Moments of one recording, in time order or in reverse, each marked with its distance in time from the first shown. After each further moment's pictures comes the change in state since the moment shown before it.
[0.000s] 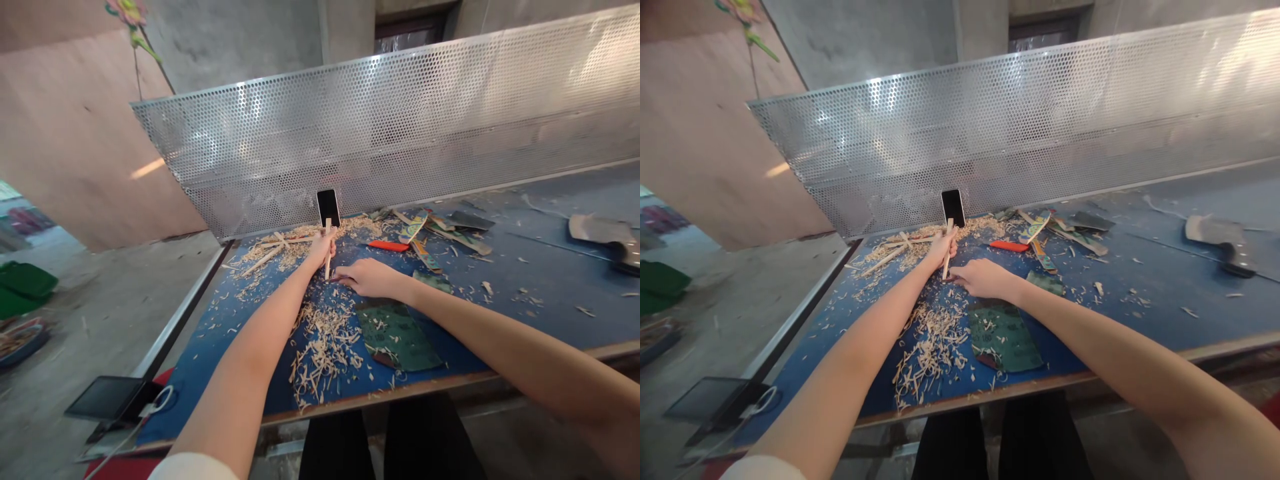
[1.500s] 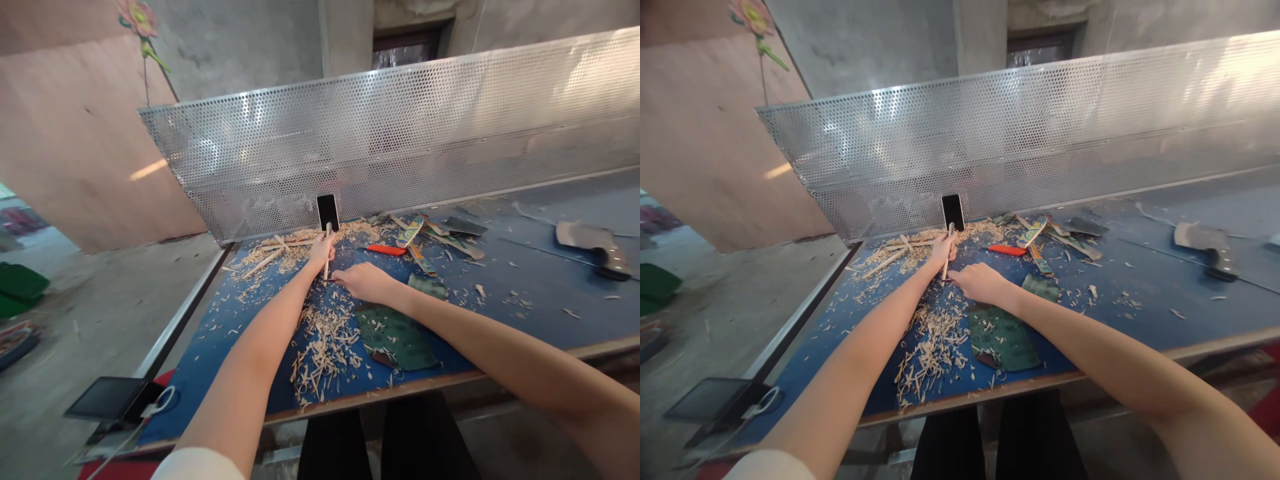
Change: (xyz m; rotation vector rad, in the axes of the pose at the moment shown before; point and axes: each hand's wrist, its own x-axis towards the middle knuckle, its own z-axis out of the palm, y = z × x) left_hand 0.003 -0.001 0.000 0.006 0.018 0.022; right_hand 0.003 -0.024 -0.004 -0.204 -0.043 0.071
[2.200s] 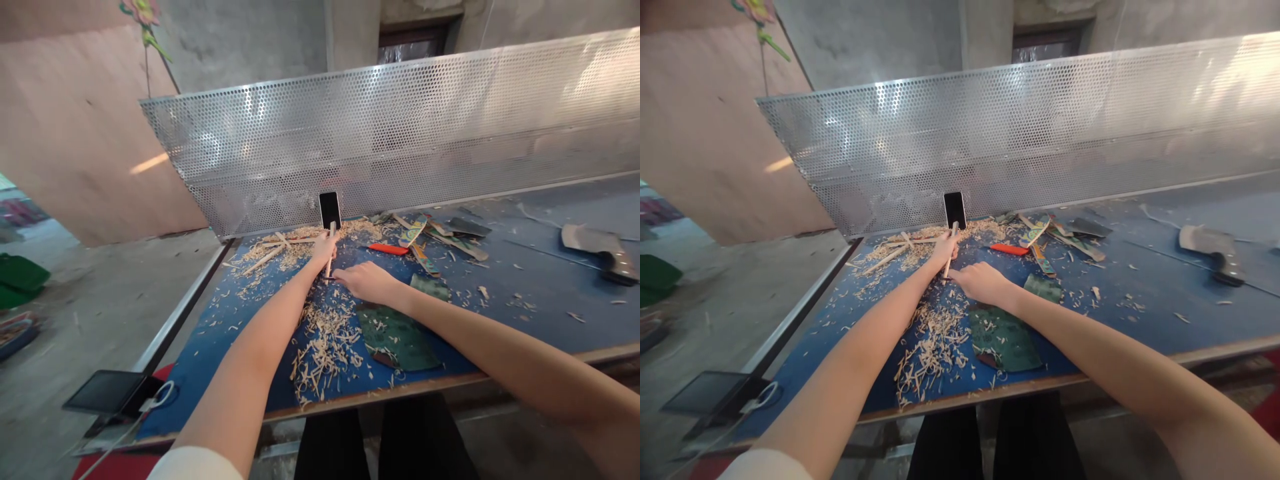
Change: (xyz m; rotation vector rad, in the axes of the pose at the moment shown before) left_hand 0.008 -0.011 -0.003 0.134 0.003 0.039; right_hand 0.001 0.003 0.005 -0.050 0.025 -0.056
